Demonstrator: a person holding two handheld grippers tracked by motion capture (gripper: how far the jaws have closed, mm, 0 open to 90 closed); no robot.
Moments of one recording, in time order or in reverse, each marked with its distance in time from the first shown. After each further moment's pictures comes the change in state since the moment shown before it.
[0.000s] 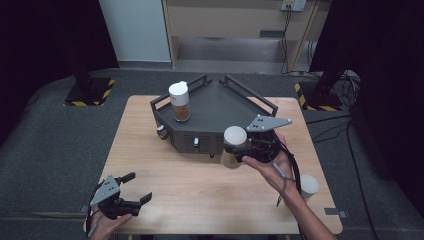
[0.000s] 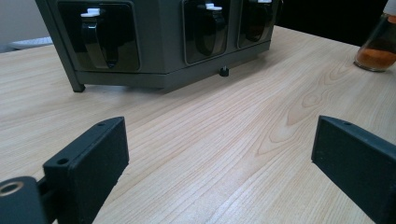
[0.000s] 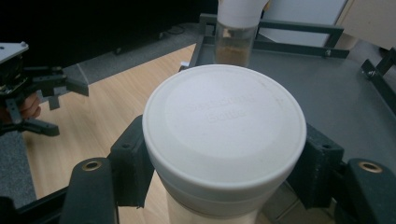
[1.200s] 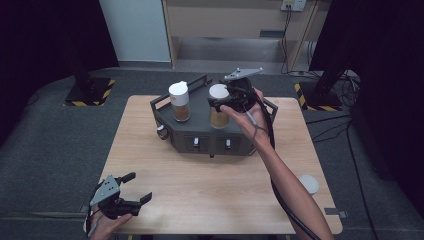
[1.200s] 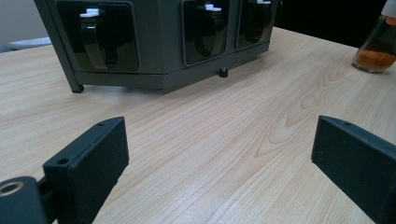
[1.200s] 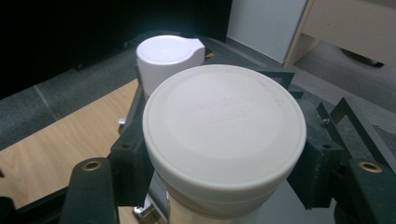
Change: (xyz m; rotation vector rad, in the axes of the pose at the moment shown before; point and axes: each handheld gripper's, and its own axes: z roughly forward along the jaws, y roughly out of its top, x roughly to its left) left arm 0.001 -0.001 0.000 -0.004 -0.004 -0.004; right arm -0.042 0.082 0.078 0.013 -0.121 0.062
